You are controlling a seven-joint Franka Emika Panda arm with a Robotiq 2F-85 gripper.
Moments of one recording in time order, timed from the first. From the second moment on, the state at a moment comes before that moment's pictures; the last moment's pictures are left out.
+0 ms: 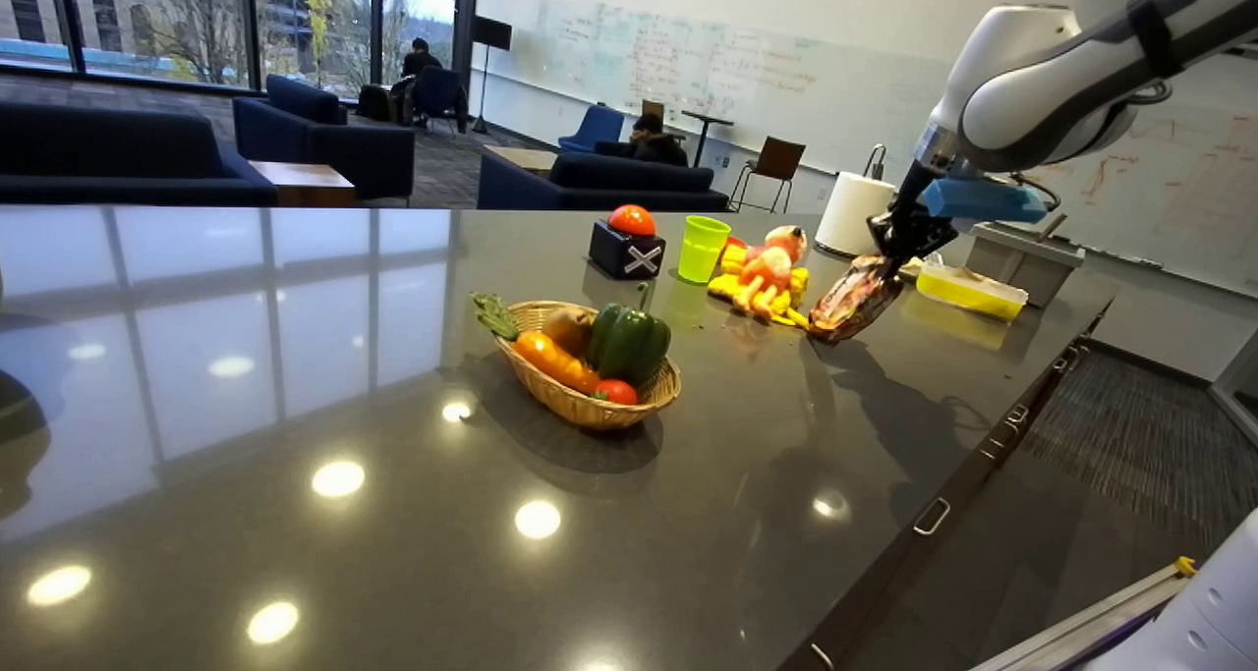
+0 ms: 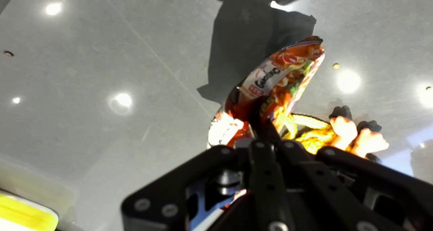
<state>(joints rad) -0.19 -0.28 0.06 -2.55 -0.28 2.53 0.41</state>
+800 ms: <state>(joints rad) -0.20 -0.10 0.06 -2.46 -0.66 2.57 0.86</state>
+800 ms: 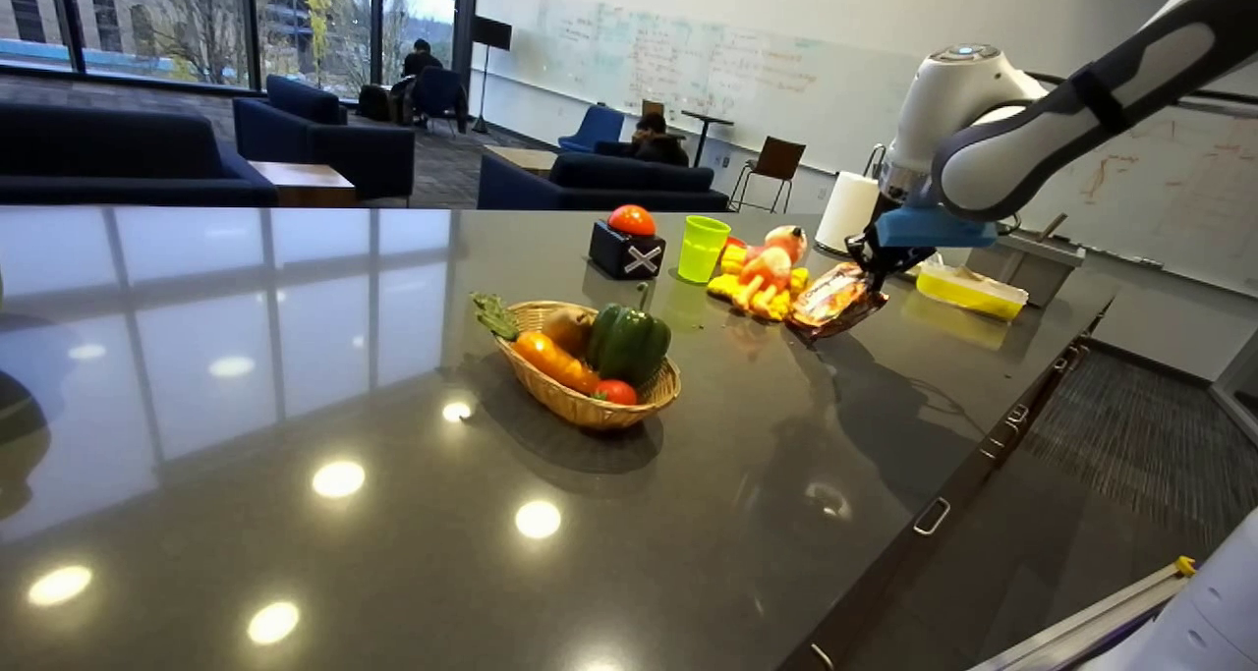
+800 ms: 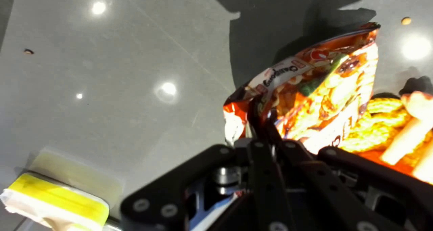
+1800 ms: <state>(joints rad) 0.00 -0.17 0.09 -2.53 -0.49 2.45 0.89</state>
